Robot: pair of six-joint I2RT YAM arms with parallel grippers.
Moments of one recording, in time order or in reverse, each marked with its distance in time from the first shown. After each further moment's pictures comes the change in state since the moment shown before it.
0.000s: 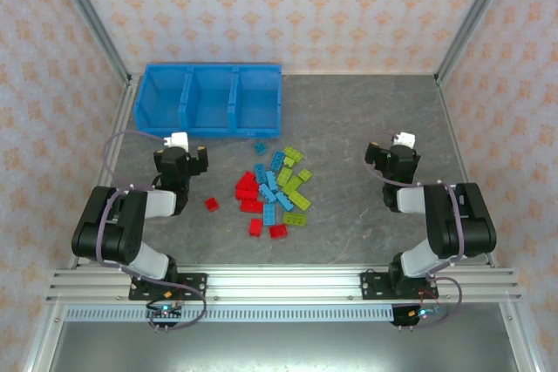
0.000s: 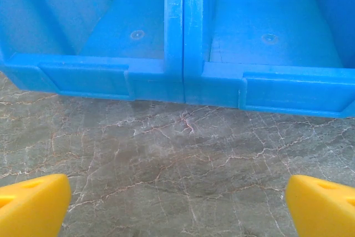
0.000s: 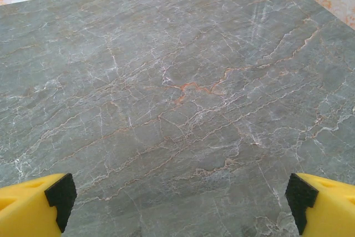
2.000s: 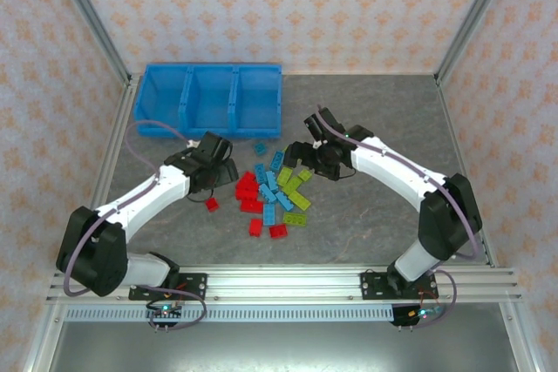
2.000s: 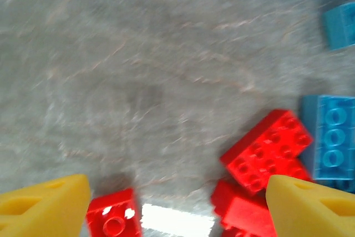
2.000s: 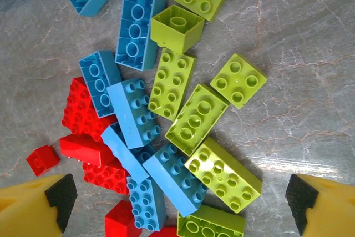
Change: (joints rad) left arm -0.360 -0.177 0.453 -1.339 0.072 -0.739; right arm 0.586 0.055 0.829 -1.442 -0.385 0.620
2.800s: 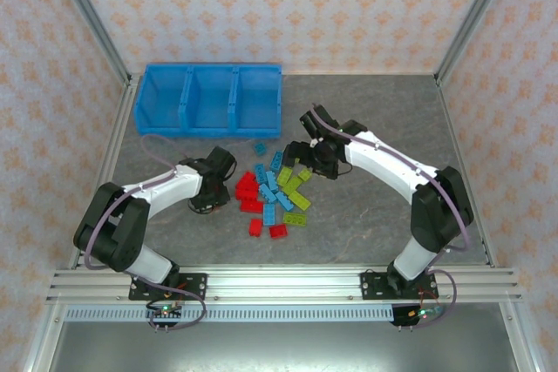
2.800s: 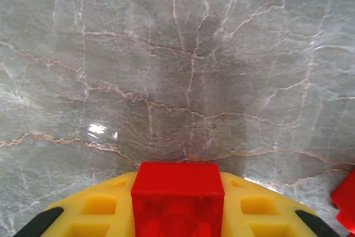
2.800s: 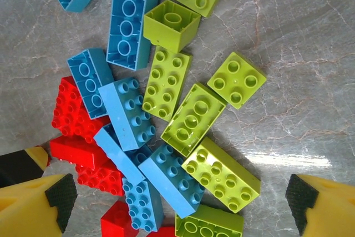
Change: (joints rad) left arm 0.006 0.154 -0.063 -0.048 0.049 -0.059; right arm 0.002 0.063 0.073 -0.058 0.000 -0.005
